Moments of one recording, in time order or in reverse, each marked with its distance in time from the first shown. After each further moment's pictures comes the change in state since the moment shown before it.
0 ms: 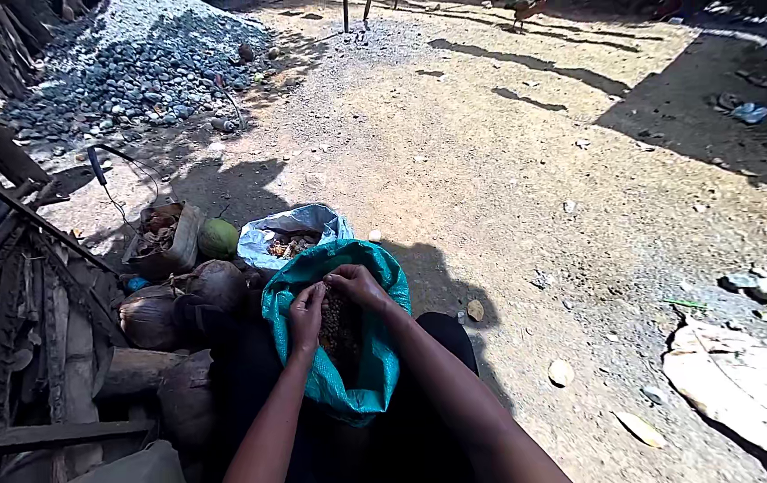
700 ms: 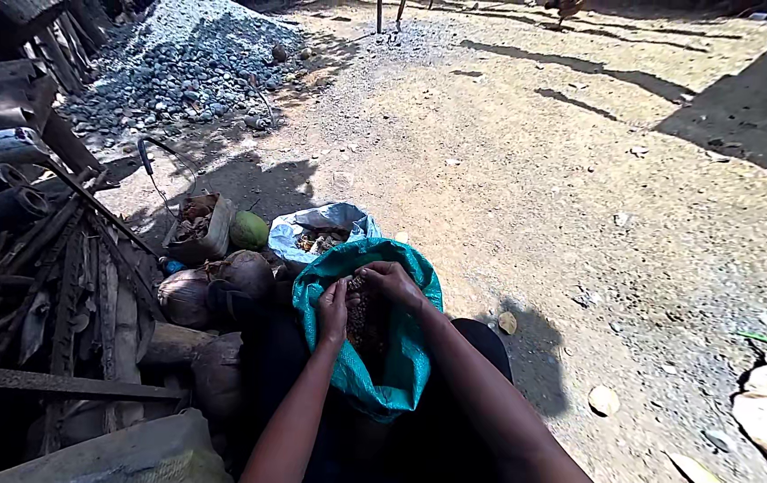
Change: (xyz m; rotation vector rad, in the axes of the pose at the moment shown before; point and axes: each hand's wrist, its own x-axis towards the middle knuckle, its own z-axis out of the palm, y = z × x) left_hand 0.000 0.011 0.004 -0.181 -0.009 -0.157; right_hand -0.004 -0.003 -0.011 0.029 0.001 0.010
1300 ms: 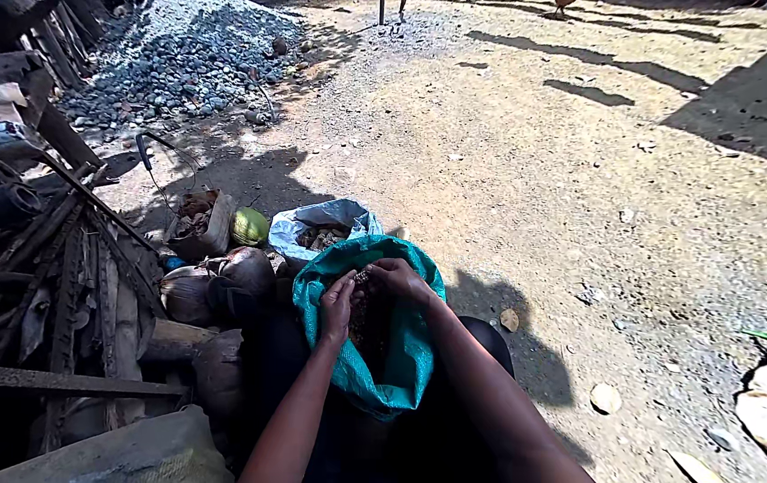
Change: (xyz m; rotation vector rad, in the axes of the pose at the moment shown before) left_hand 0.000 0.000 0.000 0.012 -0.047 -0.048; right_hand 0.001 -0.006 -0.008 -0.009 -0.006 0.140
